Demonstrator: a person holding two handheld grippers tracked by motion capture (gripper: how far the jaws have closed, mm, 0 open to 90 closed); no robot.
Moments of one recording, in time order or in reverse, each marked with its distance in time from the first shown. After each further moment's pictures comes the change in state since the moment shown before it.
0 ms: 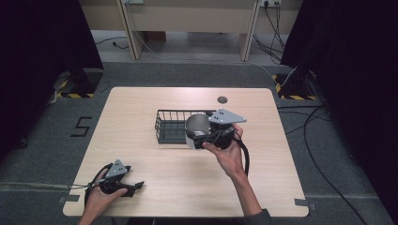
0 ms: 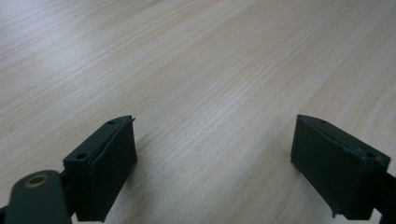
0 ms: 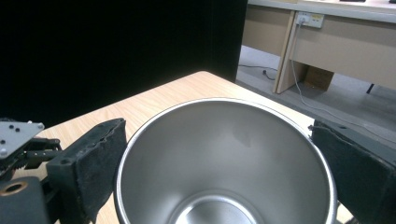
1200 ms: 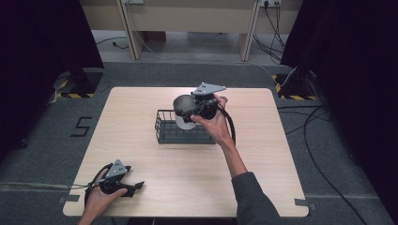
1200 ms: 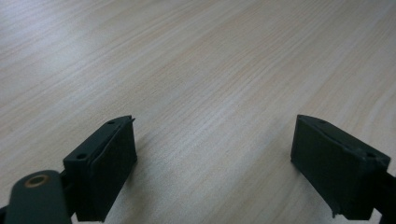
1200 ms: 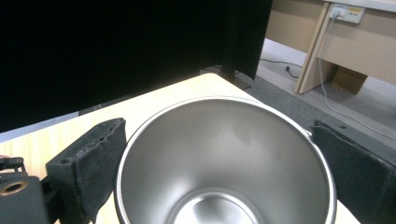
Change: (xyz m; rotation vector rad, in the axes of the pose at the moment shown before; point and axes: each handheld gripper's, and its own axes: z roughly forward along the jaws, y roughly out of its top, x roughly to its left) left arm 0.000 0.000 0.000 0.000 -0.002 0.000; right arm -0.047 0.033 0.084 0.059 0.109 -0.046
